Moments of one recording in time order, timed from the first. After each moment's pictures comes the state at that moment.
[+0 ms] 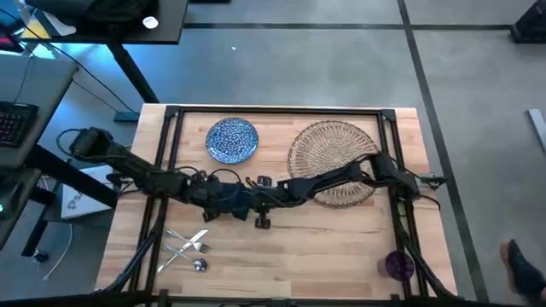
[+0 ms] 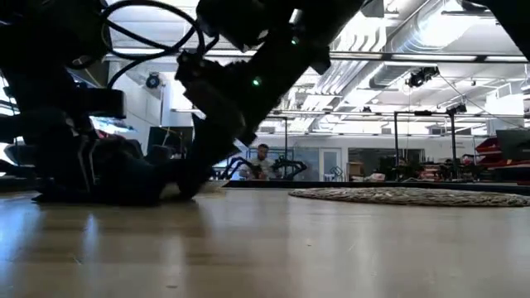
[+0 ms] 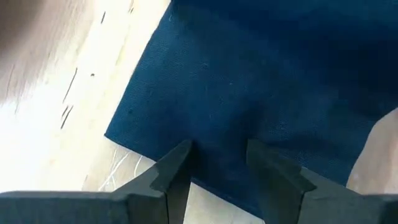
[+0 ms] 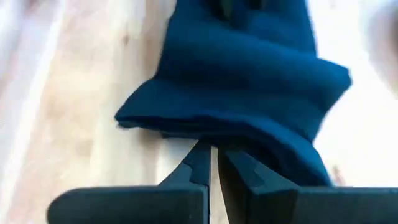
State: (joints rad) left arm -0.33 1.29 0.43 -0.47 -0.29 -0.66; right arm 0.13 2.23 1.56 -0.16 0.12 0.07
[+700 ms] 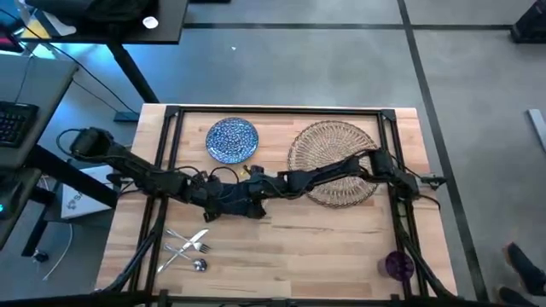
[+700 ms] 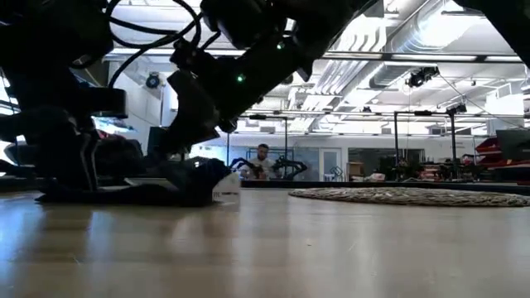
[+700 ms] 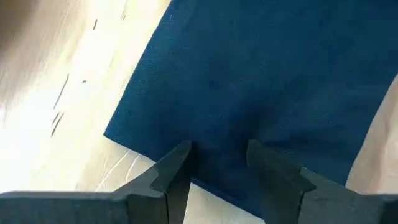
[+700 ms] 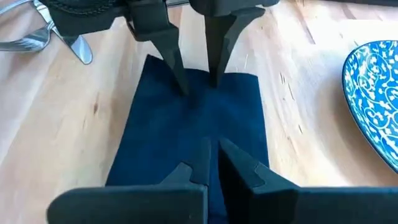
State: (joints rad) left arm -0.33 1.29 0.43 -0.44 -0.28 -0.66; right arm 0.08 2.23 1.56 0.02 0.12 -0.03
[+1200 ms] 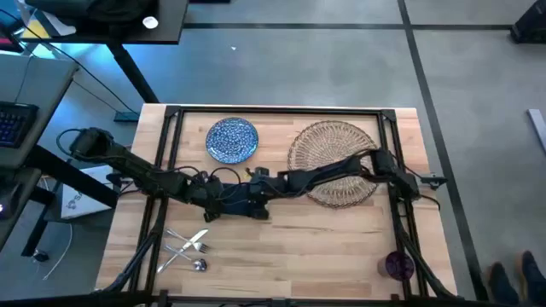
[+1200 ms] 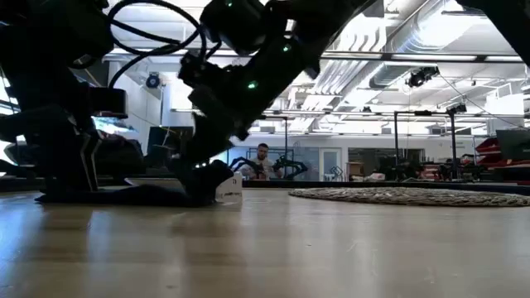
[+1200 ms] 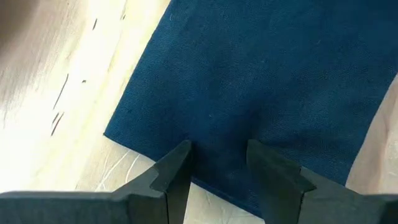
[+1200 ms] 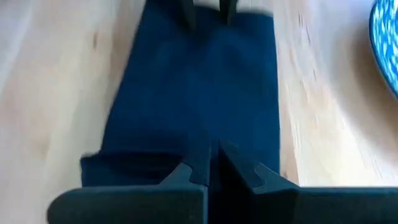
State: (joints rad) left arm -0.33 1.29 0.43 -0.44 -0.28 -0.67; right arm 0.08 2.19 1.56 -0.26 0.10 -0.03
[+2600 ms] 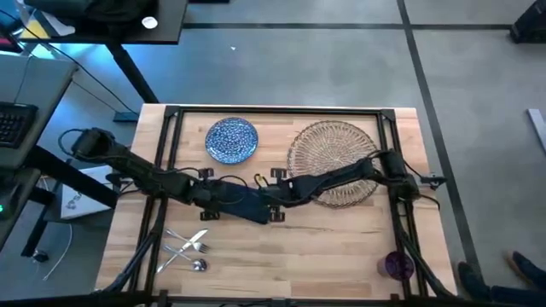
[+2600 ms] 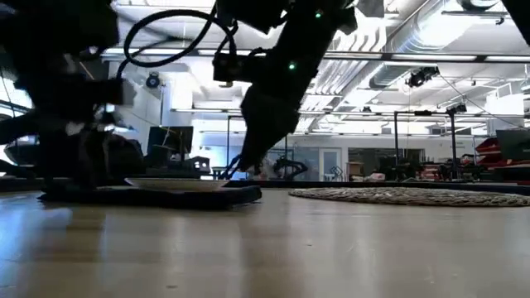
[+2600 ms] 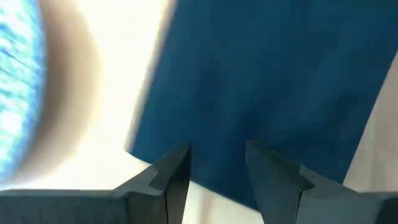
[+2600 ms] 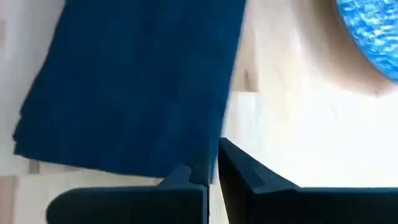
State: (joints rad) left arm -0.34 1.28 0.60 -0.58 -0.46 -0.30; right arm 0.15 2.14 1.56 -0.55 0.32 0.03
